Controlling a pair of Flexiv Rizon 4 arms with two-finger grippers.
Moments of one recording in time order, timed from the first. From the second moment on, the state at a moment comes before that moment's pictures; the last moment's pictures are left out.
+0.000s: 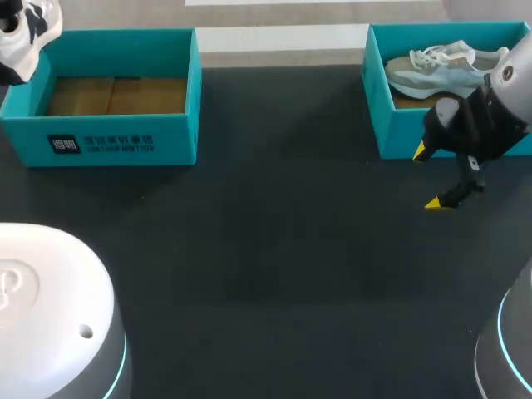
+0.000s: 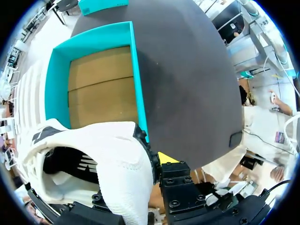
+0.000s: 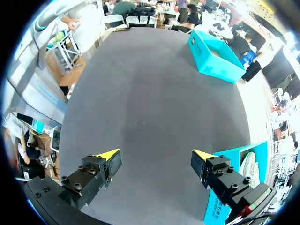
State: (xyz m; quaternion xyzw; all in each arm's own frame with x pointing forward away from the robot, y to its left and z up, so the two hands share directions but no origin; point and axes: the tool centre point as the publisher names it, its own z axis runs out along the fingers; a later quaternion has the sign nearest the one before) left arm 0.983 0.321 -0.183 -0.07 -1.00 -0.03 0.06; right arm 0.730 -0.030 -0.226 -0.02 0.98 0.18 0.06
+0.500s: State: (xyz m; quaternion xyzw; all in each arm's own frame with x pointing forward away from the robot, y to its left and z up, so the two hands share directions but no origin) left arm 0.973 0.311 -0.187 -0.19 -0.98 -0.03 0.09; right arm 0.730 -0.030 -0.226 -0.02 0.98 0.18 0.06
